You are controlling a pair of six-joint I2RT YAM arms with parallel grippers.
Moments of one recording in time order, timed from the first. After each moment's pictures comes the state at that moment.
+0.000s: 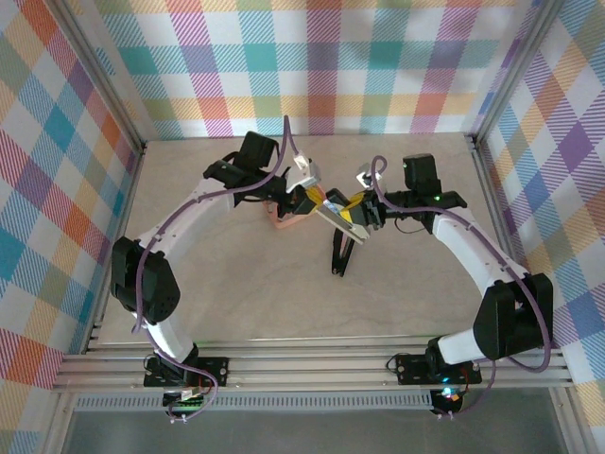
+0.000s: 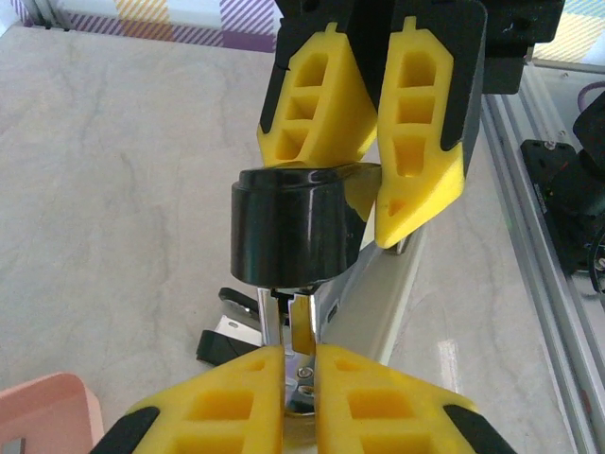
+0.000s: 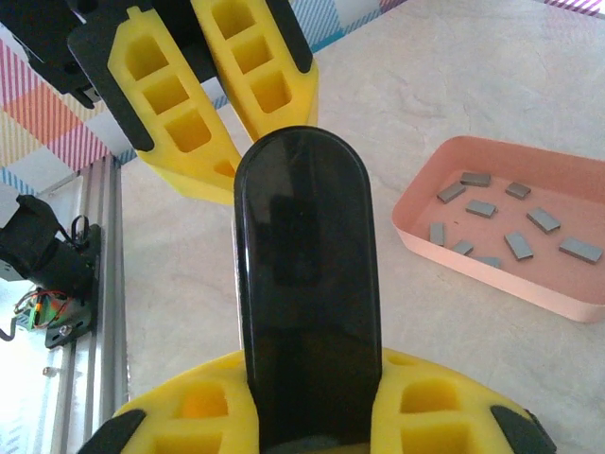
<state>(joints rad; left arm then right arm) -0.48 1.73 1.59 -0.69 0.82 0.63 0.25 1.42 1.14 -0.46 -0.97 -0.32</state>
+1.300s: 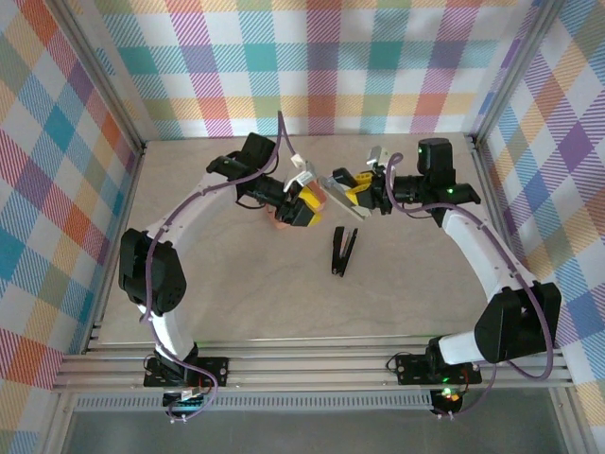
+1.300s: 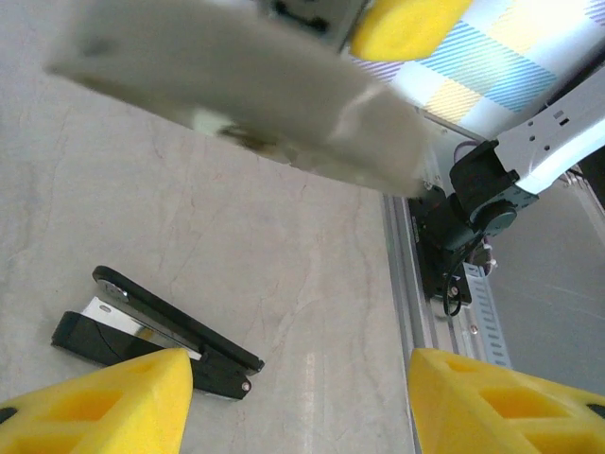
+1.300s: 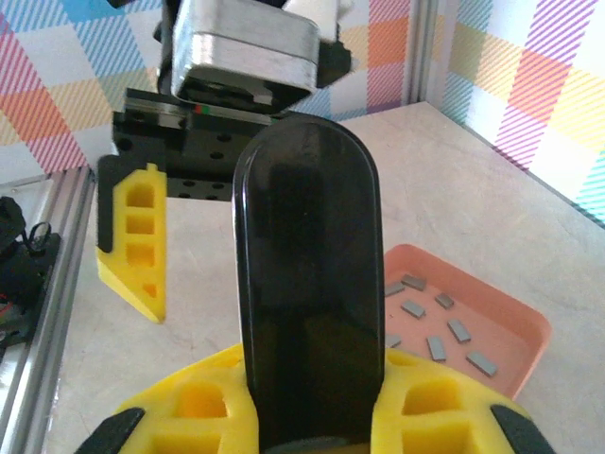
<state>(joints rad) -0.46 1.80 1.64 -0.83 1.03 0.49 0.22 1.40 1.24 -0.42 -1.05 -0.47</state>
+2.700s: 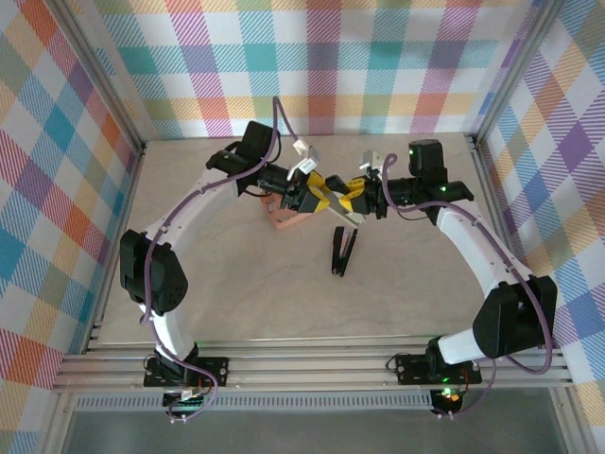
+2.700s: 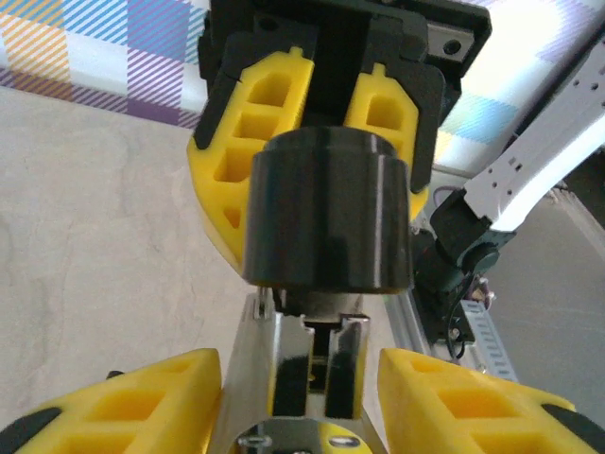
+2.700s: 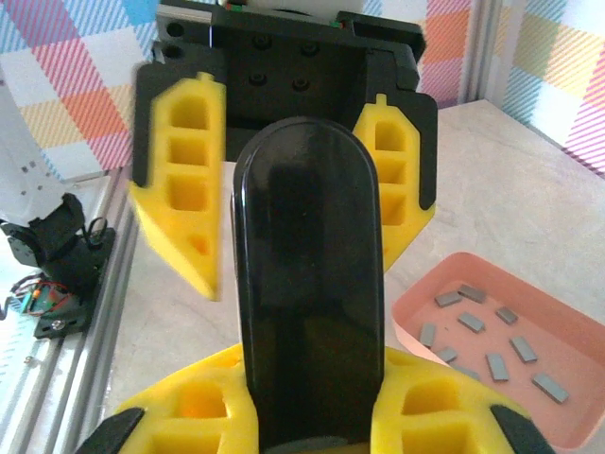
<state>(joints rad) -0.48 1.81 1.73 -0.73 1.12 0.48 0.26 1.43 1.25 -0.48 -1.11 -0.50</state>
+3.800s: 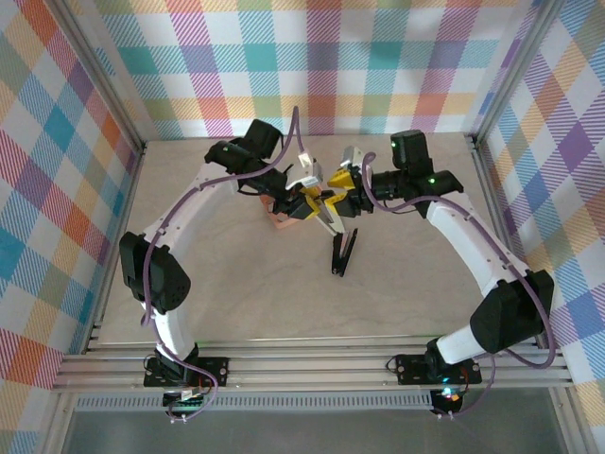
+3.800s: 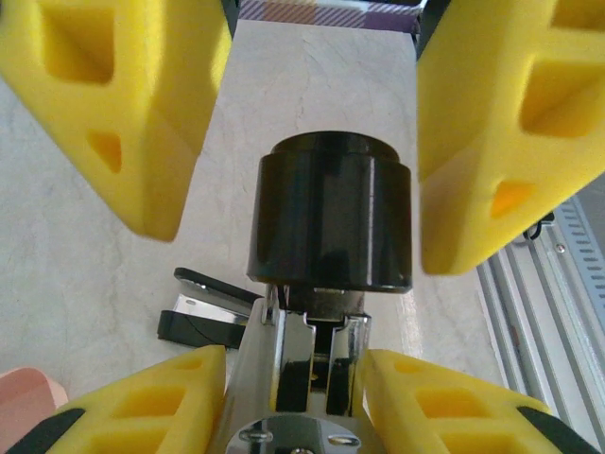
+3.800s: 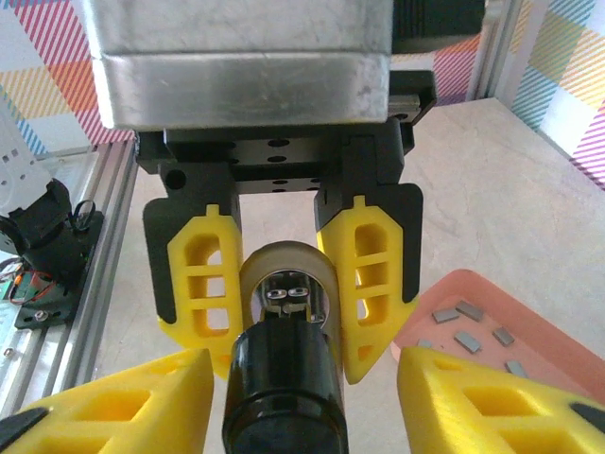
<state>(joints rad) -0.50 1.83 1.86 -1.08 0.84 0.81 0.37 1.49 1.40 -0.58 -0.97 -0.54</state>
